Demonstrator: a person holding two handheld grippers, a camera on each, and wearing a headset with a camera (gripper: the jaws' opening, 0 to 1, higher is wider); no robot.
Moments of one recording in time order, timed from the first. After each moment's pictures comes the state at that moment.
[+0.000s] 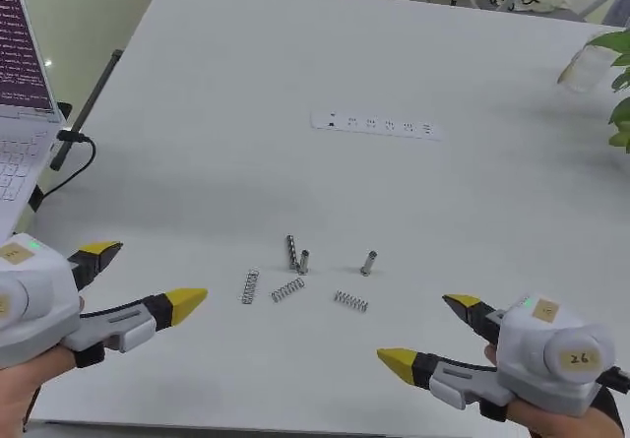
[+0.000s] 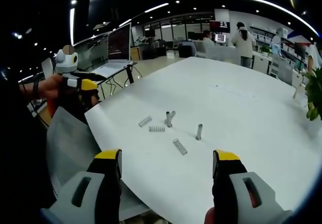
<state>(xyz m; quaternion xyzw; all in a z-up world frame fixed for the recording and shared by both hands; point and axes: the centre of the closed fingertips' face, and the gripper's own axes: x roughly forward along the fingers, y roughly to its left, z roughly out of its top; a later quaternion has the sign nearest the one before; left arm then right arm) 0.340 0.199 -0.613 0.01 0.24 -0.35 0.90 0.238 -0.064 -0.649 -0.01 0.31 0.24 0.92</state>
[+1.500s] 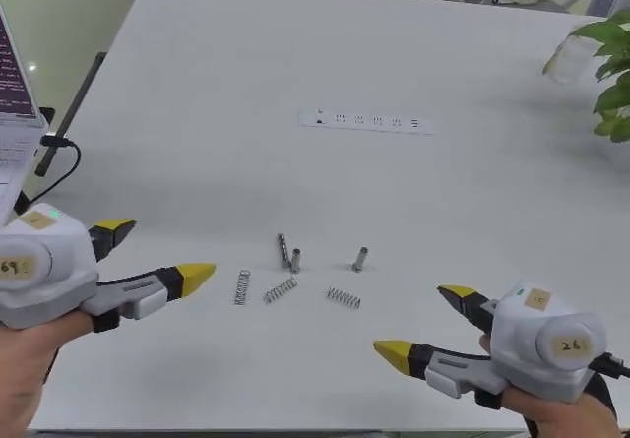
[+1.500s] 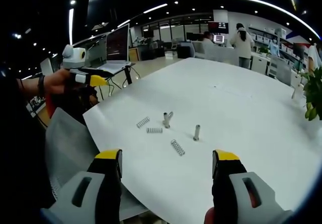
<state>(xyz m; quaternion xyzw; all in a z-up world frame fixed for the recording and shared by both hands) 0.371 0.171 -0.613 0.02 0.24 -0.38 0.89 0.240 -0.067 -0.648 -0.01 0.31 0.23 0.92</state>
